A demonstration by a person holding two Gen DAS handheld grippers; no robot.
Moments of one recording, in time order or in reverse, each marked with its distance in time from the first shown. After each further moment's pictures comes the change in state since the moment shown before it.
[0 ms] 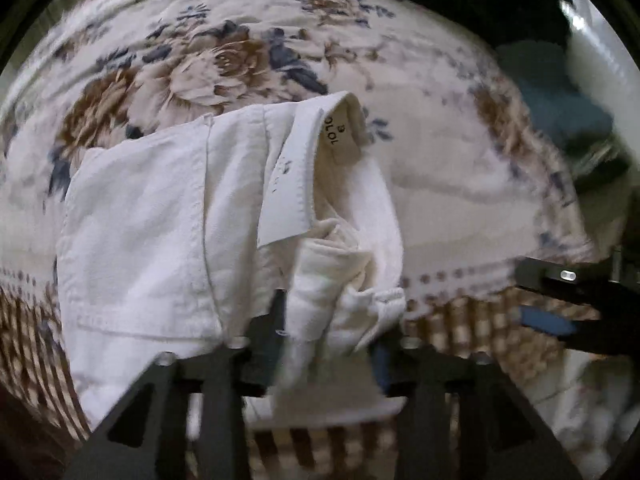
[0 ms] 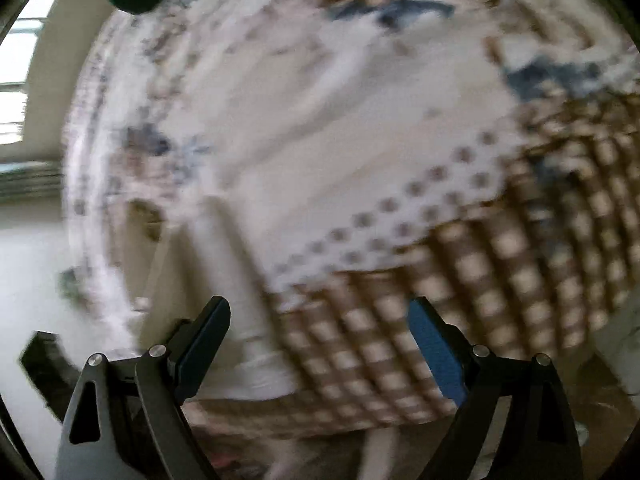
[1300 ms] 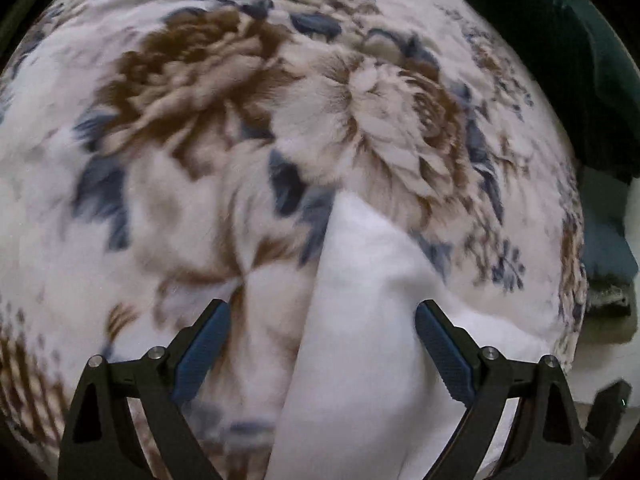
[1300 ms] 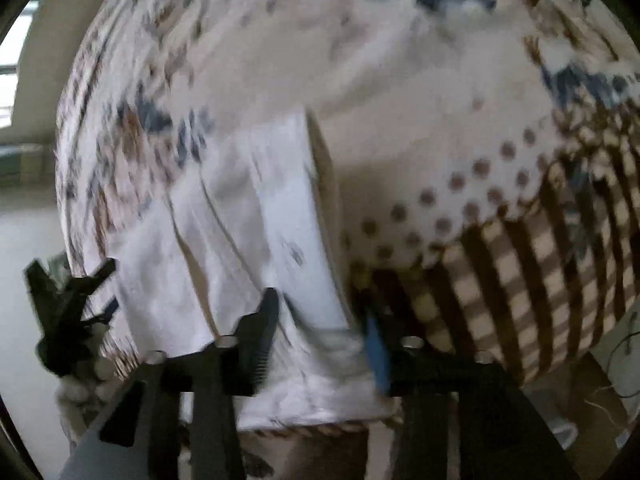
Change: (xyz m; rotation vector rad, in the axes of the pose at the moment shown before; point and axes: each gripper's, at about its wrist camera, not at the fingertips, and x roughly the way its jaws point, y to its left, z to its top) left arm 0.048 0.154 0.093 -0.338 0.067 -0.047; right arm 0.019 0.031 0.019 -0.021 0.001 -0.112
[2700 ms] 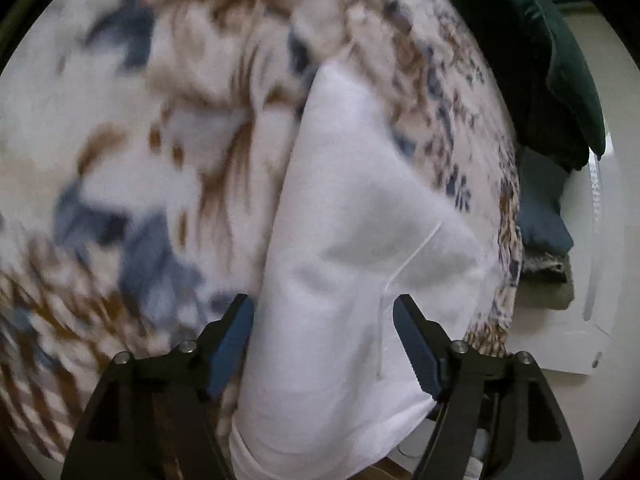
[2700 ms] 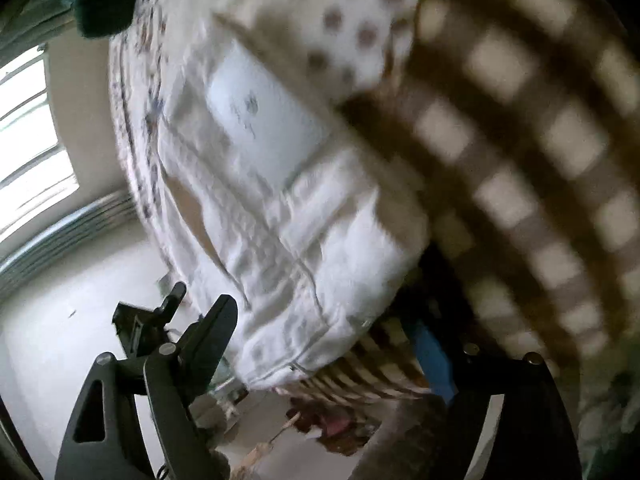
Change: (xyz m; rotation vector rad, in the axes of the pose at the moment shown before) left arm -0.010 0.044 -0.087 -0.069 0.130 -0.289; right arm 0.103 -0.014 -0.083 0.250 0.190 0.462
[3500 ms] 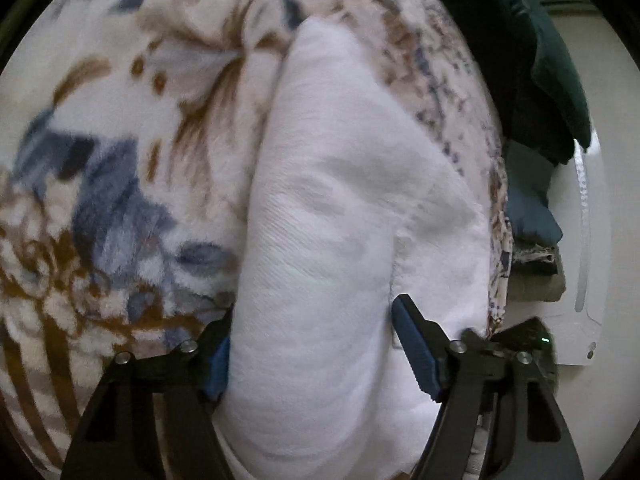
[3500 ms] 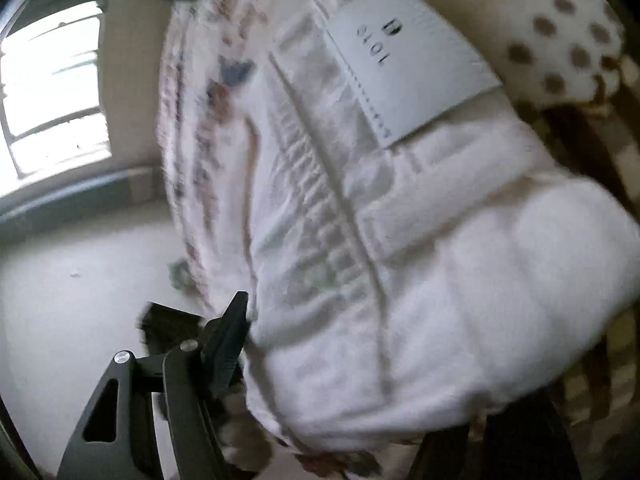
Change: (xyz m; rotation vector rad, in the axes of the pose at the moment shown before) left arm 0.014 0.007 -0.023 0.017 -0.026 -0.057; right arm 0.067 0.078 -0.022 -0.175 -0.068 0.024
